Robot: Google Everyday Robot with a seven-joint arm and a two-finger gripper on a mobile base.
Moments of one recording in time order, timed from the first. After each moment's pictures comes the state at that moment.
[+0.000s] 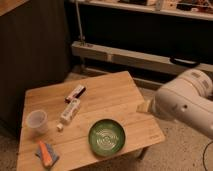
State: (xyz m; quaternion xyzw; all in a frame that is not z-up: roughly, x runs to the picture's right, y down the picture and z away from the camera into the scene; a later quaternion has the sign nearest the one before) arm 0.210 0.122 0.568 -0.16 -0.08 -0.58 0.80
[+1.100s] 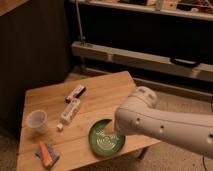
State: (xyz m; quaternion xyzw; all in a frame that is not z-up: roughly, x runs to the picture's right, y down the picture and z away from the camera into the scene) arm 0.031 0.175 0.626 -0.16 -0.20 -0.69 0.68
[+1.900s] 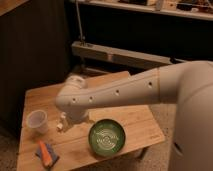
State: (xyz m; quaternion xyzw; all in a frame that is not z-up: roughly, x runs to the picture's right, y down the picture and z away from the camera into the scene) arm -0.165 0.158 0.694 -0.16 -0.27 -0.77 0.55
